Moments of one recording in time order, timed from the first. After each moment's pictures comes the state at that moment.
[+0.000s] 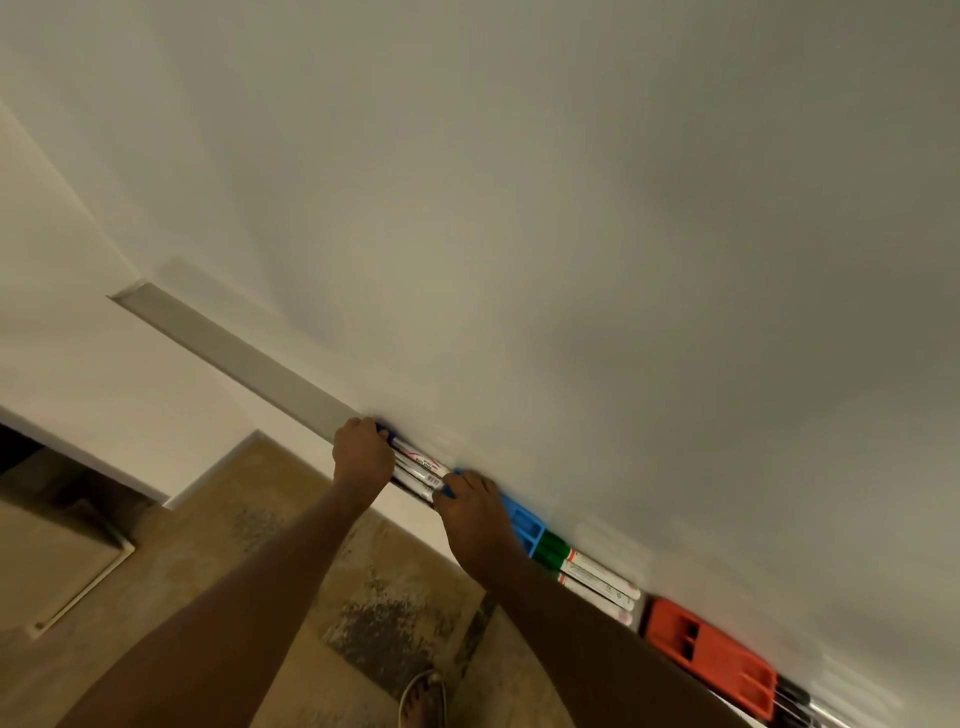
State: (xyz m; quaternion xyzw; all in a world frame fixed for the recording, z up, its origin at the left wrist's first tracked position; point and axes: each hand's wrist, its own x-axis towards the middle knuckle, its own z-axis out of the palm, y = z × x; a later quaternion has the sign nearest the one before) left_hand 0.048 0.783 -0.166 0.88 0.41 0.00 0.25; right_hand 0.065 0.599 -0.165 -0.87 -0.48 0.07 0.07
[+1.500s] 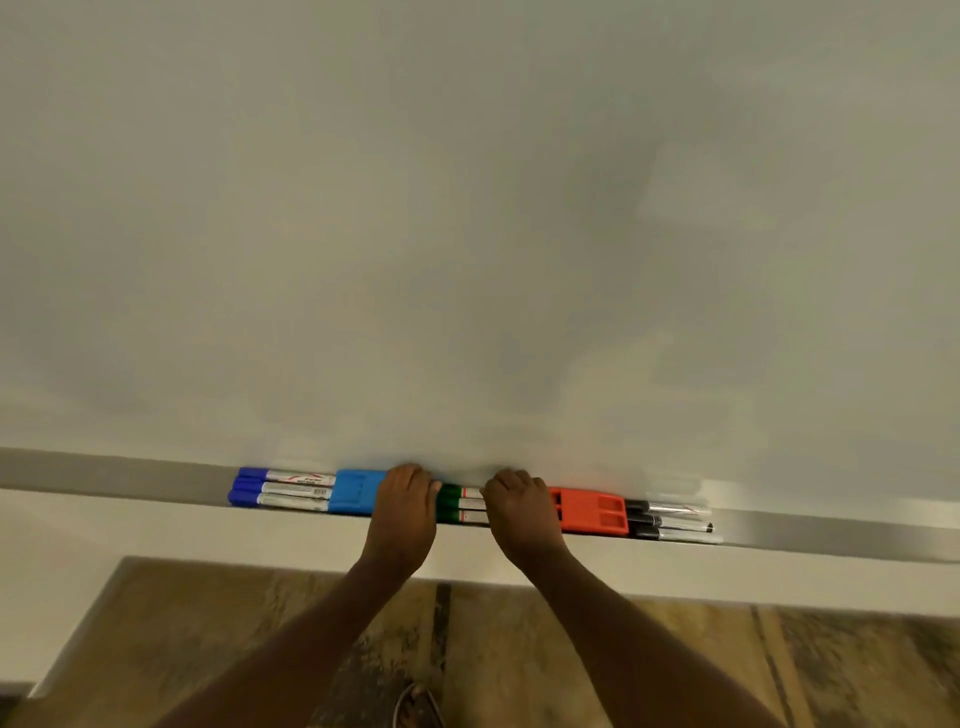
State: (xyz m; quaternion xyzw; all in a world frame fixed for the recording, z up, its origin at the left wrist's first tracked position) left_hand 0.014 0.568 -0.141 0.96 -0.01 0.11 0.25; right_hand 0.041 0.395 -0.146 -0.97 -0.21 -0.07 0.06
